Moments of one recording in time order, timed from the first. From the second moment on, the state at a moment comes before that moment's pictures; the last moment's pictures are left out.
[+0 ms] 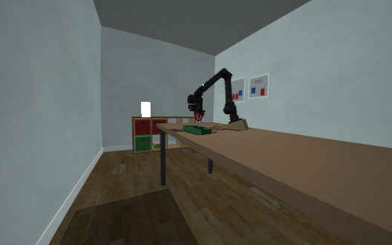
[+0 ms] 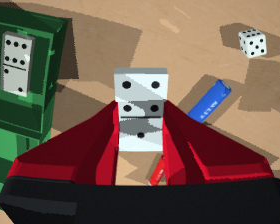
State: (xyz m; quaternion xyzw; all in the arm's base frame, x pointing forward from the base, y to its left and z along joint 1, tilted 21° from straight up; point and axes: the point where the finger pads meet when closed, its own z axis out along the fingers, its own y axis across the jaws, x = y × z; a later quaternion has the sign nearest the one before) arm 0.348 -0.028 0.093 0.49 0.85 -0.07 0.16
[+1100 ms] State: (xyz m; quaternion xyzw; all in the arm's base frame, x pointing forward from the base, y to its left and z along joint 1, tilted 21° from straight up) arm 0.415 0.007 0.097 0.59 0.79 -0.05 0.17
